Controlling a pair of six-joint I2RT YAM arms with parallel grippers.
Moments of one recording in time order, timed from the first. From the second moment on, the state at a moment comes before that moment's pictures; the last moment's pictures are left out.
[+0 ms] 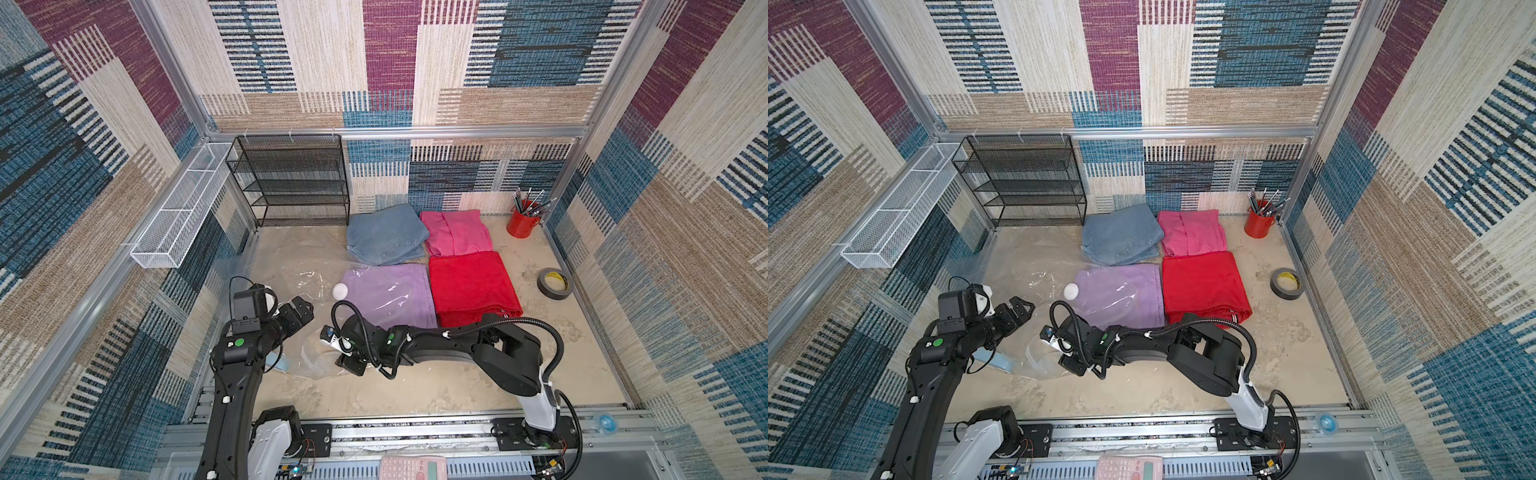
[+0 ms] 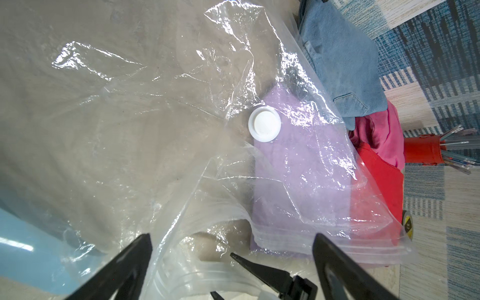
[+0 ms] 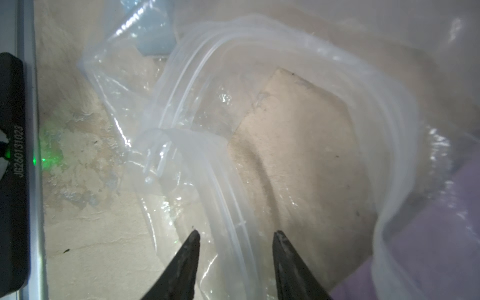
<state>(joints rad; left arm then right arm) 0.15 0.84 0.78 -0.78 0.29 -0.53 1.18 2.06 1.35 -0.14 -0.10 -0.03</state>
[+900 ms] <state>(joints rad) 0.15 0.86 0.74 -0.76 0.29 -0.55 1.35 1.78 0.70 0.78 0.54 -0.34</state>
